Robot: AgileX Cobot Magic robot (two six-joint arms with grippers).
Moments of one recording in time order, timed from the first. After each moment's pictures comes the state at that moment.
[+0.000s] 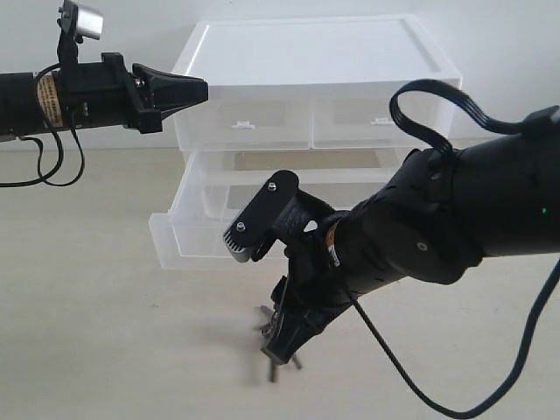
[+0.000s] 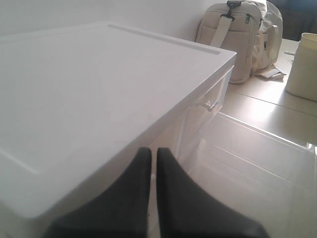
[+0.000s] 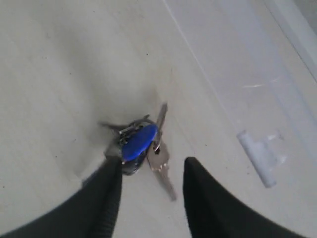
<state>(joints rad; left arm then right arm) -0.08 1.92 -1.24 1.35 -1.02 -1.03 0.80 1.68 -0.94 -0.18 0.31 -0.10</state>
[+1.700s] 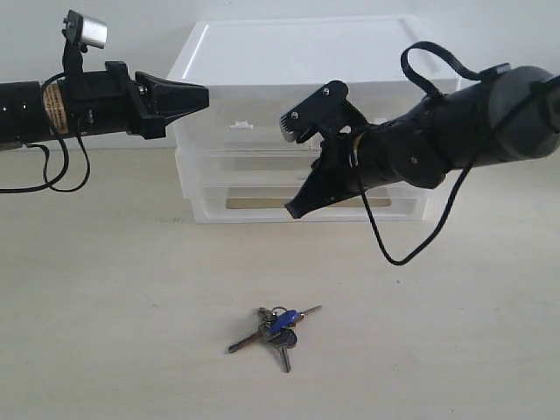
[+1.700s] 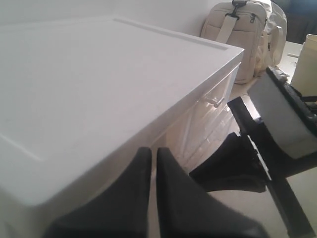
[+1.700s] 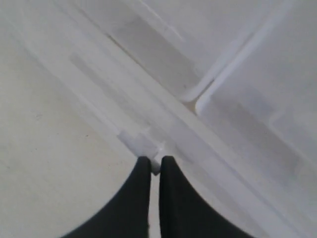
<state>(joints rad) -0.08 1.95 -1.24 1.33 -1.02 -1.01 0.50 1.93 -1.22 -0.32 0.06 0.01</state>
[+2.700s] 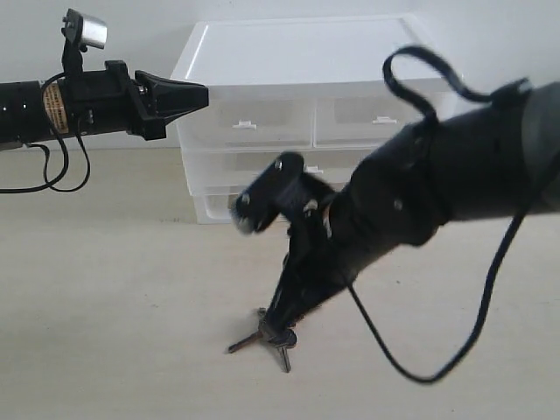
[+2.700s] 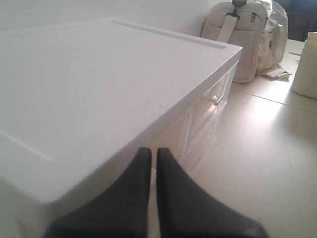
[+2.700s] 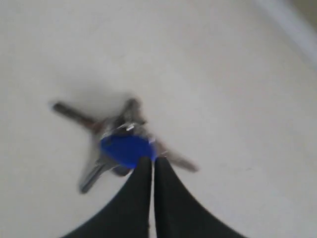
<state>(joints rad) -0.08 1.95 -1.24 1.32 -1.02 -0.98 0.75 1.75 -1.02 -0.07 0.37 -0.16</state>
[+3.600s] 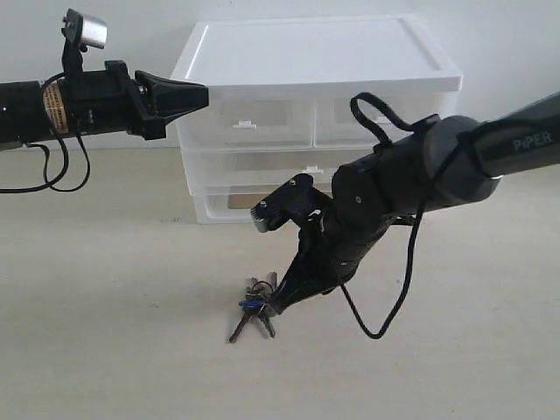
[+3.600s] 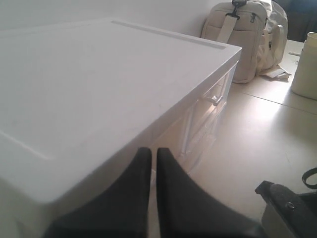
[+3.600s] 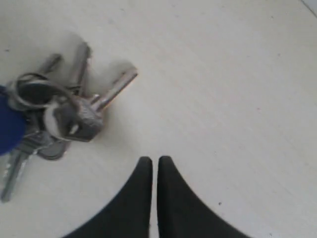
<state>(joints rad) -0.08 1.95 -1.24 1.32 -1.02 -0.98 0.63 2.01 -1.20 0.00 0.40 -0.18</state>
